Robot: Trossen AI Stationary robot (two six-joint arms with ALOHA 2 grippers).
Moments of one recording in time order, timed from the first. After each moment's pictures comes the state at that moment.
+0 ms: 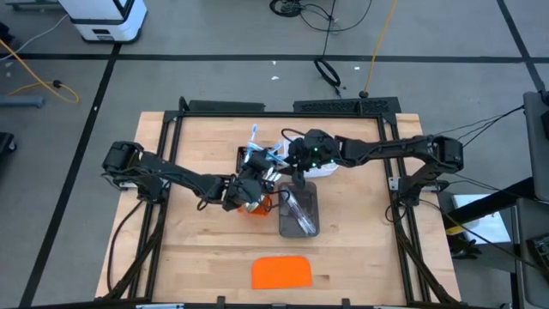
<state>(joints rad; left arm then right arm) -0.19 1.66 1.03 0.23 -1.23 1.48 -0.22 1.57 0.97 0.10 -0.27 0.19</state>
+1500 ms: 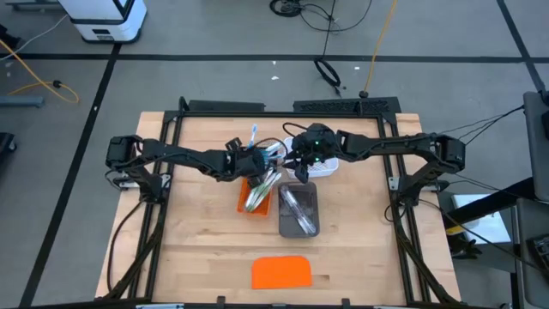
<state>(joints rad) 0.08 1.65 1.03 -0.43 -0.58 -0.21 -0.29 1.56 0.97 0.00 -0.27 0.13</state>
